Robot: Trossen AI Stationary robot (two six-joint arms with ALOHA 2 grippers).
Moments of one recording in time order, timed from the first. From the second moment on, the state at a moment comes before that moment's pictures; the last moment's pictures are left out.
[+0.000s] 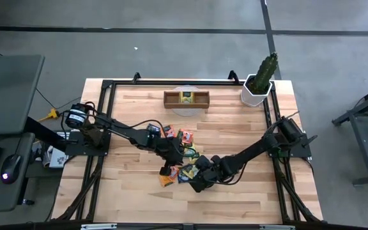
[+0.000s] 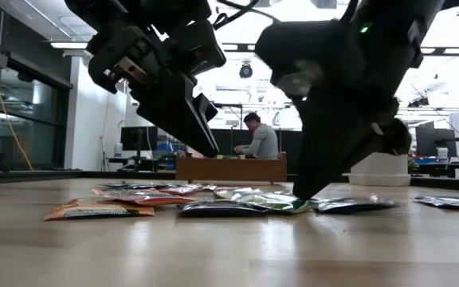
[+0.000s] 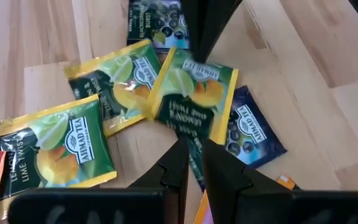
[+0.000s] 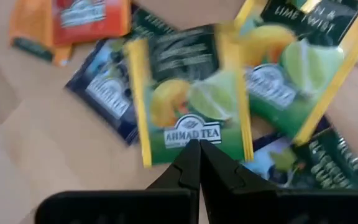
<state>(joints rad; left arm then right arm) -0.17 1.74 0.95 0.00 0.17 0.02 0.45 1.96 1.20 -0.37 0.28 1.22</state>
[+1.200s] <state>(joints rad) -0.17 1.85 0.95 0.07 0.28 -0.14 0.39 2.02 1.20 -0.34 0.11 1.26</state>
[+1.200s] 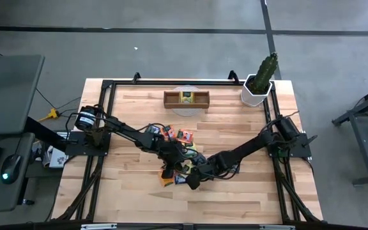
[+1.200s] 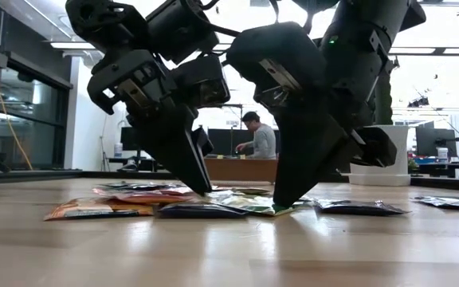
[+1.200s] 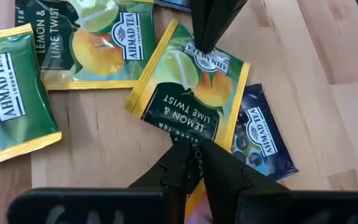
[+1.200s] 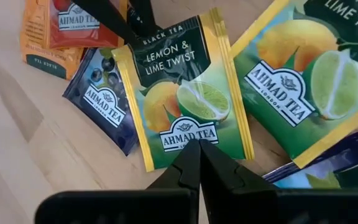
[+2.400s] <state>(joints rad) -0.05 1.85 0.95 0.06 0.48 -0.43 0.39 2.02 1.20 -0.33 0.14 1.25</state>
